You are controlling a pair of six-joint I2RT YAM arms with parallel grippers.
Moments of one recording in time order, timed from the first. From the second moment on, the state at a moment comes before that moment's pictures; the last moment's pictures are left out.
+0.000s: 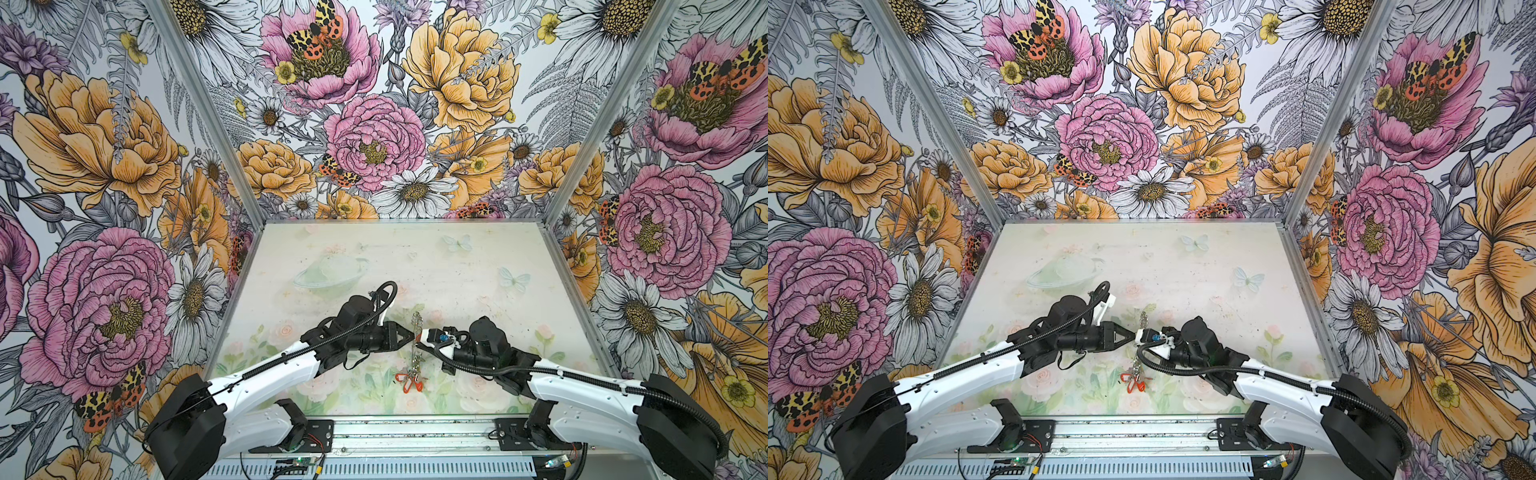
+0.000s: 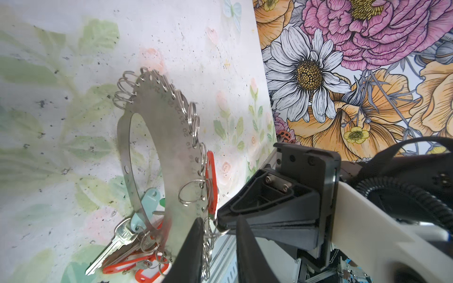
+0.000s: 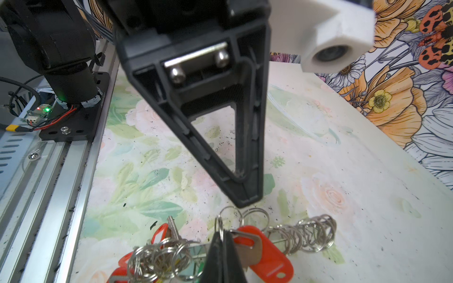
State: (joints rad) left arm -0.78 1.16 0.61 -0.04 0.45 -0.88; right arm 0.85 1.09 0.36 0.32 -0.35 -0.35
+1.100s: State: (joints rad) left arm -0.85 1.08 0.51 0.04 0.32 -1.01; right arm 0.86 1.08 0.36 0.33 -0.33 -0.35
